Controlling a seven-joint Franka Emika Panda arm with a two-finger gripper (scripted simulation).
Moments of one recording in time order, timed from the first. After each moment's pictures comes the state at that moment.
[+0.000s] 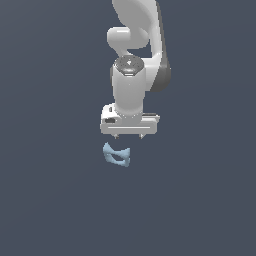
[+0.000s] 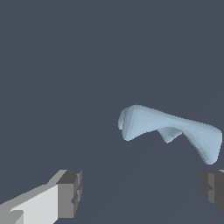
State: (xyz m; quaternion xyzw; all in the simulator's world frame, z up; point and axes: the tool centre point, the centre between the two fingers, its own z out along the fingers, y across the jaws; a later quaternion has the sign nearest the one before) arm 0.008 0.003 0.179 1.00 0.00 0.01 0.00
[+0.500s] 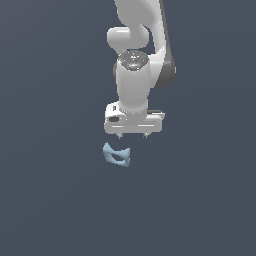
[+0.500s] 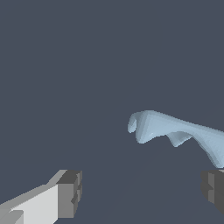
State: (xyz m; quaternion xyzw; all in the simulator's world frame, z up) arm 0.011 0.020 0.189 1.00 0.01 0.02 -0.01
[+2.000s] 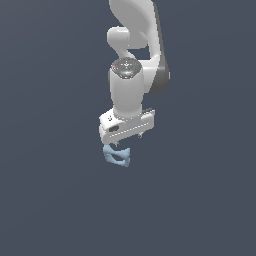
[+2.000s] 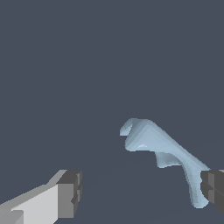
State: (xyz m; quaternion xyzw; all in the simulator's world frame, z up) arm 0.018 0.001 0.177 0.98 0.20 0.02 0.00
